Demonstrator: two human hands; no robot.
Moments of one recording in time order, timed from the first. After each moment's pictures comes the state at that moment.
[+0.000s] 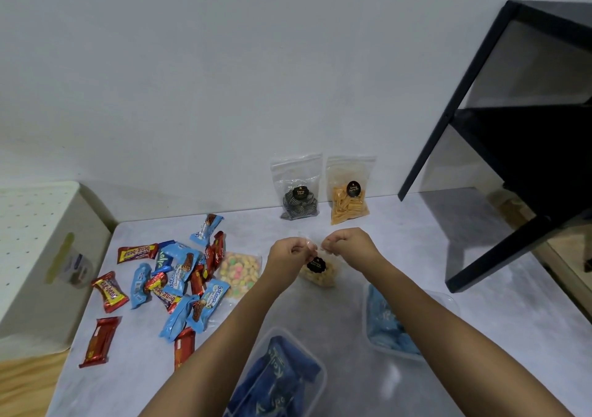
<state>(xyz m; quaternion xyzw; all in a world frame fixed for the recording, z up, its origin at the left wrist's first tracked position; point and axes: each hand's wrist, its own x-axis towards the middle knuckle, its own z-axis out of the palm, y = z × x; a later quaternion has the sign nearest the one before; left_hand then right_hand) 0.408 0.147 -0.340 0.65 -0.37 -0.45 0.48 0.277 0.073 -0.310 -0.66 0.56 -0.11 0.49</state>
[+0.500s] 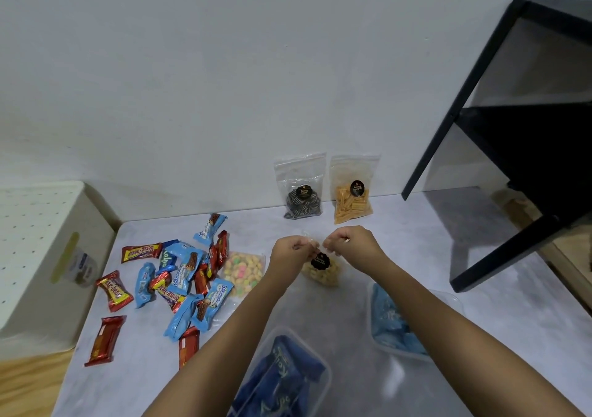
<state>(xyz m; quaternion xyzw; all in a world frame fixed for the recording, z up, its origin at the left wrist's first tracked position) 0.410 0.145 -0.341 0.64 -0.31 -0.48 0.51 0.277 0.074 -0.310 -0.71 0.52 -0.12 0.46</state>
